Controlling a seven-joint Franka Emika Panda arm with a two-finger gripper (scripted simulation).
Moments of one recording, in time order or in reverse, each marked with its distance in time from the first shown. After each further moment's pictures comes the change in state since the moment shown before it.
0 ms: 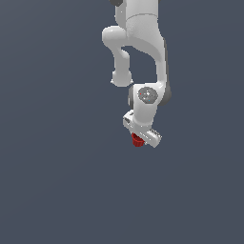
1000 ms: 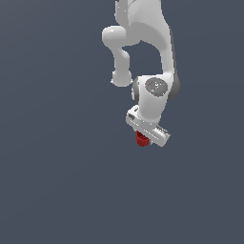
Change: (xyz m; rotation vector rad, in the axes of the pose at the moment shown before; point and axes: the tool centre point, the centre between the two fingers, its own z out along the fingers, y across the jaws) arm 0.007 -0.026 -0.051 -0.003 -0.001 0.001
